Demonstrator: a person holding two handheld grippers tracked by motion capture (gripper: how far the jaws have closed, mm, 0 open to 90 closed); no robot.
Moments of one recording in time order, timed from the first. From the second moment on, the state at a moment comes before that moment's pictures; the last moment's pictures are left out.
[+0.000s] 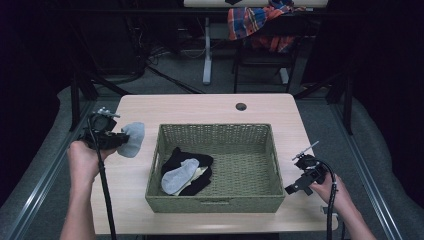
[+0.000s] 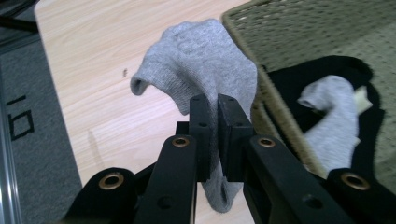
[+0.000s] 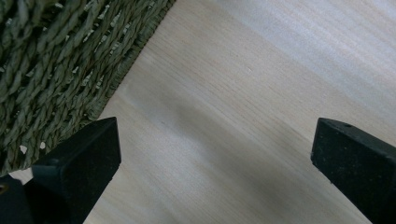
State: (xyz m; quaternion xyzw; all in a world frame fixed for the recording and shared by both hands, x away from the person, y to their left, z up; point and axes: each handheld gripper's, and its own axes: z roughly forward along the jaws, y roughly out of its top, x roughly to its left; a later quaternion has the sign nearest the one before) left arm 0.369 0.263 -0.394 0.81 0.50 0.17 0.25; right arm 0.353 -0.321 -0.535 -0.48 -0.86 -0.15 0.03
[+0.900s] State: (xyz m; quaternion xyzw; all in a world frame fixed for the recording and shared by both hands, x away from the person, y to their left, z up) left arm 0.391 0.308 -0.487 0.79 0.57 0.10 0.21; right arm 0.355 -0.321 -0.534 -0.46 -0.87 -0.14 0.04
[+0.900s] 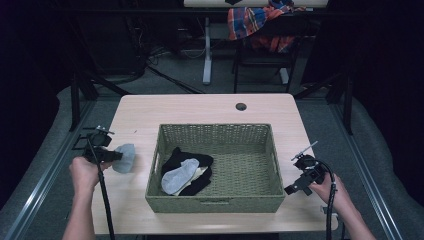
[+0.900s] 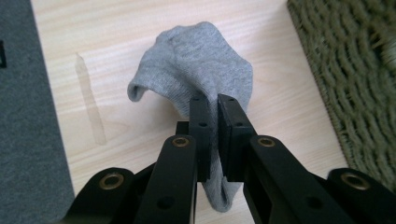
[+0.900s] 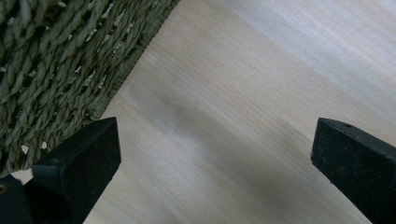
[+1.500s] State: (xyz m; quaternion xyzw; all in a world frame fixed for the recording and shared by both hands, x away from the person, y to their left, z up) left arm 0.395 0.311 -0.502 0.79 0.59 0.05 0.17; right arm 0.356 -0.323 -0.532 -0.46 -0.88 -0.13 0.04
